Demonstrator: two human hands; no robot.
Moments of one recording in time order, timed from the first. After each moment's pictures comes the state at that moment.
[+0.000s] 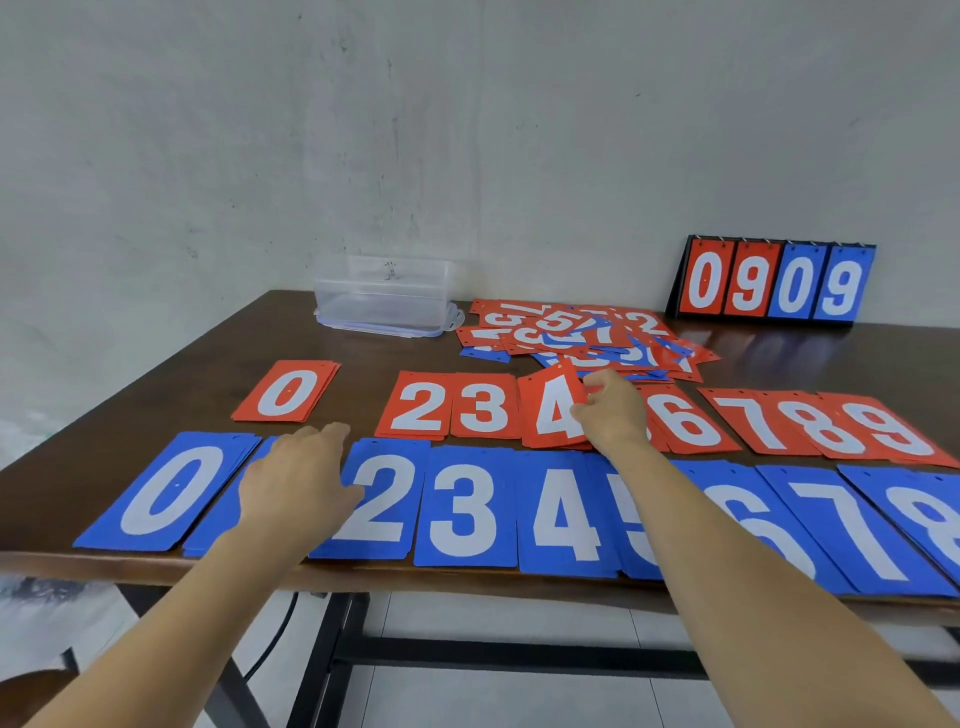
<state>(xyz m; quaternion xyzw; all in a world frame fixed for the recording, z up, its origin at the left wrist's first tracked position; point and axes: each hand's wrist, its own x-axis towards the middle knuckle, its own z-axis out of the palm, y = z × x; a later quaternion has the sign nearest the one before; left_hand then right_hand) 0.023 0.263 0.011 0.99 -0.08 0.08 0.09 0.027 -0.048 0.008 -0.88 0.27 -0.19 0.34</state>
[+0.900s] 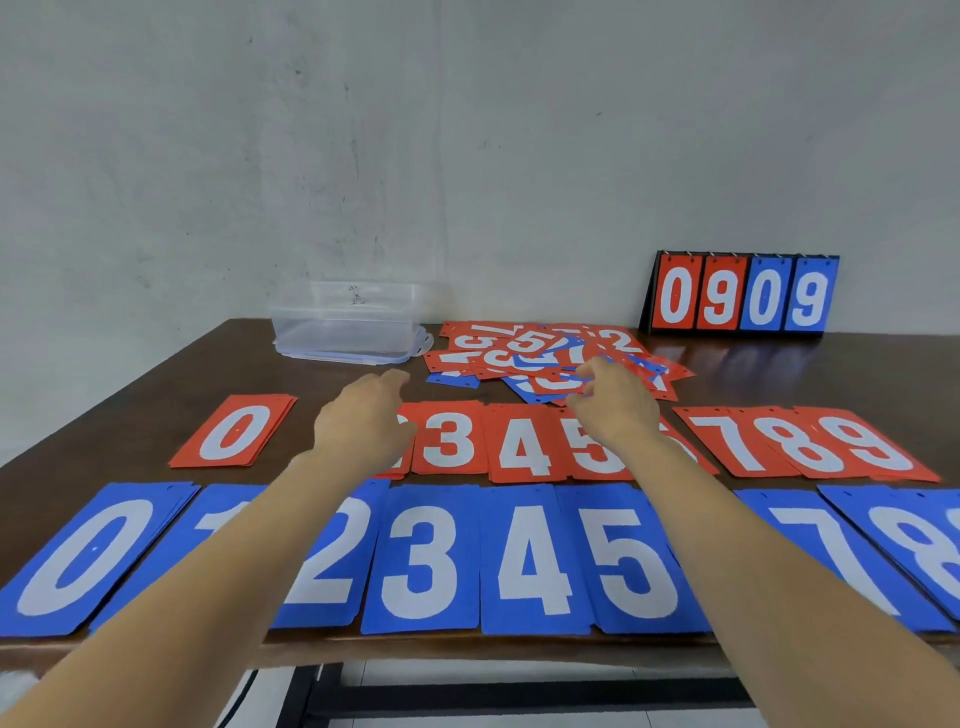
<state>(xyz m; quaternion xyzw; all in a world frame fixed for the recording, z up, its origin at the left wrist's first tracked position) 0.092 0.166 0.044 0.96 -0.18 0.09 0.18 0.035 -0.089 0.037 -0.93 0.23 -0.21 0.20</state>
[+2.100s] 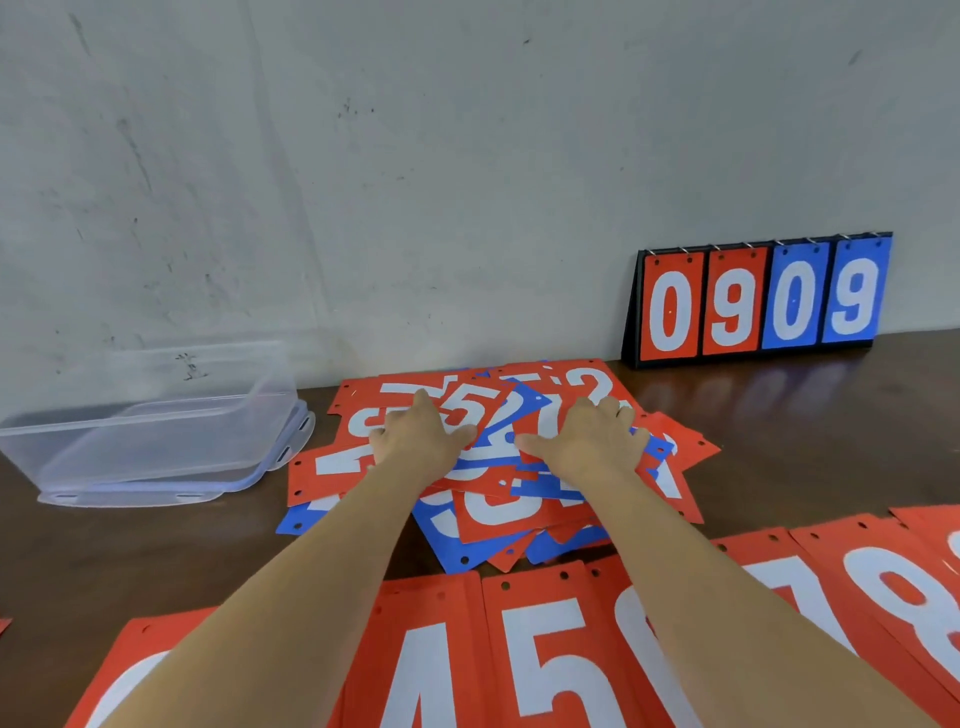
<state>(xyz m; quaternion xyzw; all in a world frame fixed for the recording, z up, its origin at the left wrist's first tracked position) 0.302 -0.089 0.002 0.98 -0.13 -0.03 0.16 0.206 -0.228 0.006 -0.92 0.36 -0.06 0.15</state>
